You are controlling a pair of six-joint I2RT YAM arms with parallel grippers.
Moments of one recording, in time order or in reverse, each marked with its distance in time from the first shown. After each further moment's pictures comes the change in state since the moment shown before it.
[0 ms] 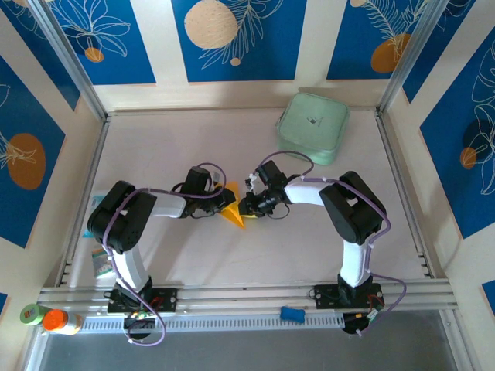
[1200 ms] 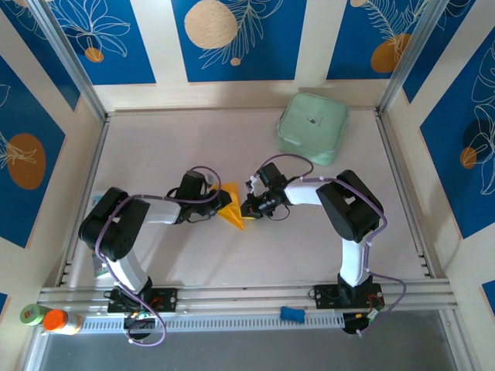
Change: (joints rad) left arm 0.013 -0.084 -0.095 0.048 -0.063 -0.030; right arm -0.014 0.024 -0.024 0.048 -0.026 0.020
